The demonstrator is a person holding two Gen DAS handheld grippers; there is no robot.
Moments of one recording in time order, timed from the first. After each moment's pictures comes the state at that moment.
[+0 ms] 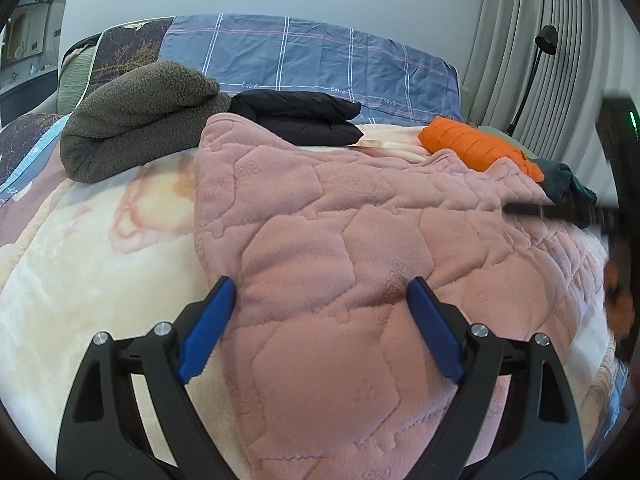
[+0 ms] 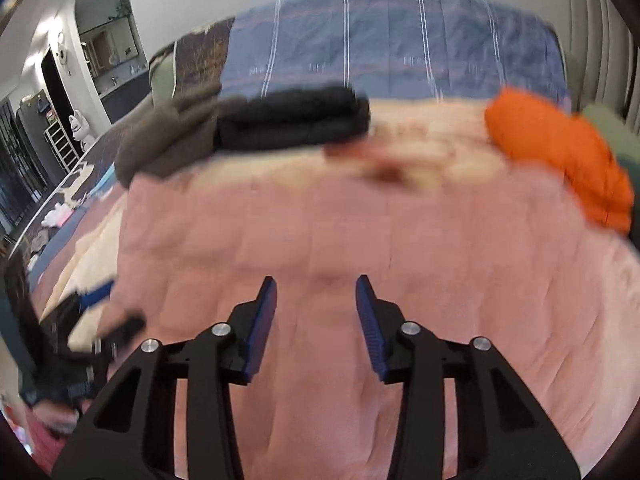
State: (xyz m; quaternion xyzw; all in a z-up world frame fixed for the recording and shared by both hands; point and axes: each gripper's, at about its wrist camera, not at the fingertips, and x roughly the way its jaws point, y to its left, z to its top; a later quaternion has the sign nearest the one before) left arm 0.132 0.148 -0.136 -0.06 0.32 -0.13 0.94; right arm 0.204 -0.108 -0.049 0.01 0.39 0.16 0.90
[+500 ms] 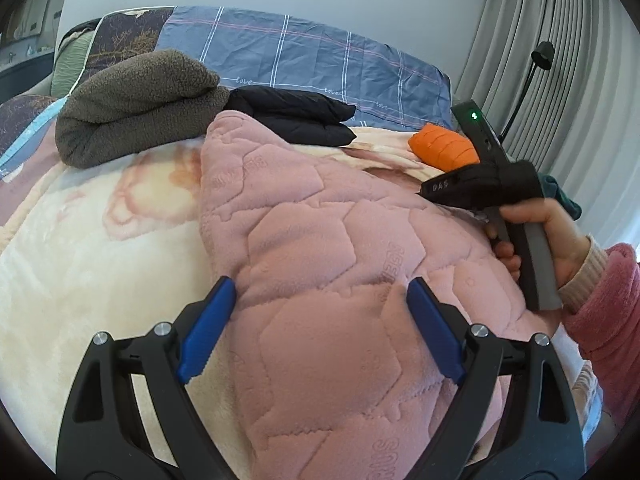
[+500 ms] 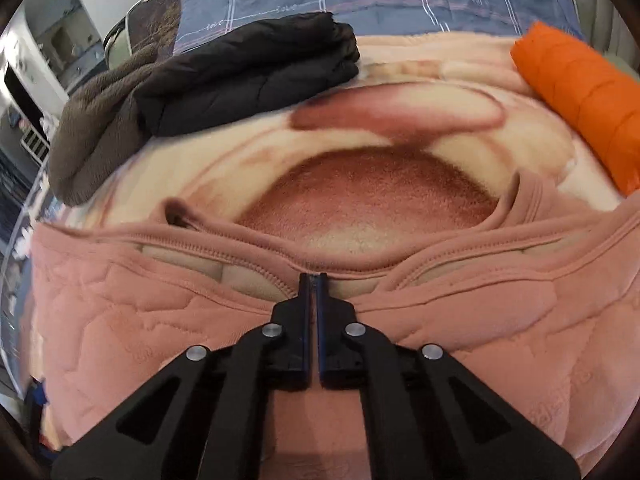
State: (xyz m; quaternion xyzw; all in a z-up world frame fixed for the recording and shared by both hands) left arm 0.130 0.160 -0.138 -0.10 0.32 -0.15 0.93; right arm 0.329 -0.082 -0.130 0.04 0.51 0.14 0.85
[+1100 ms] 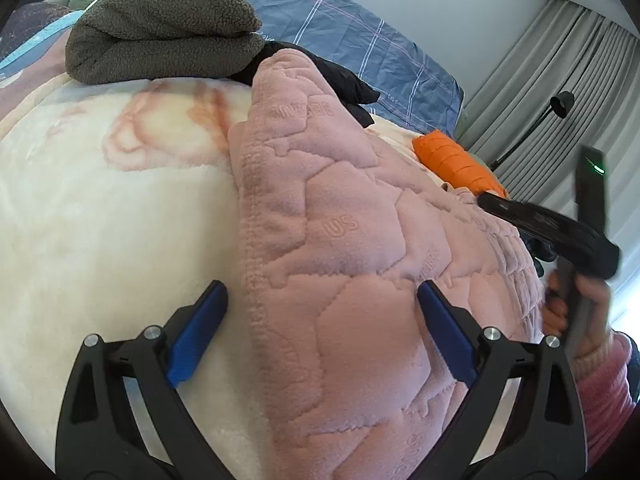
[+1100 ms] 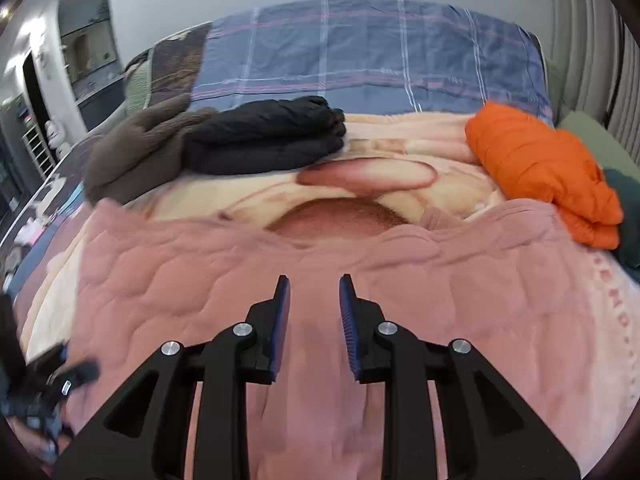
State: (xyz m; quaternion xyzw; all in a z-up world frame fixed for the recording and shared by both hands) left arm 0.145 0.197 -0.160 -0.22 0.38 -0.17 0.89; right arm 0.223 -0.109 -0.058 0.01 0.39 0.12 0.91
